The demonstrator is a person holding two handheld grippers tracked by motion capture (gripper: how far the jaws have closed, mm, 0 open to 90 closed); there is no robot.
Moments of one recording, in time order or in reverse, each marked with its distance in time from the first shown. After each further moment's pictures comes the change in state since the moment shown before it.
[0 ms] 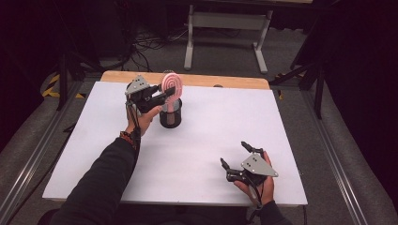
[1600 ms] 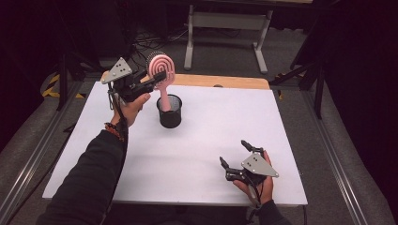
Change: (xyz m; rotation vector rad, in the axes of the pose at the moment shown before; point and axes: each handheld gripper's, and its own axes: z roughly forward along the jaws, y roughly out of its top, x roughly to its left) left arm -0.001 0.059 -0.038 -0.130 -0.044 0.064; right arm 0.001 0.005 0.000 -0.035 -0.005 0.015
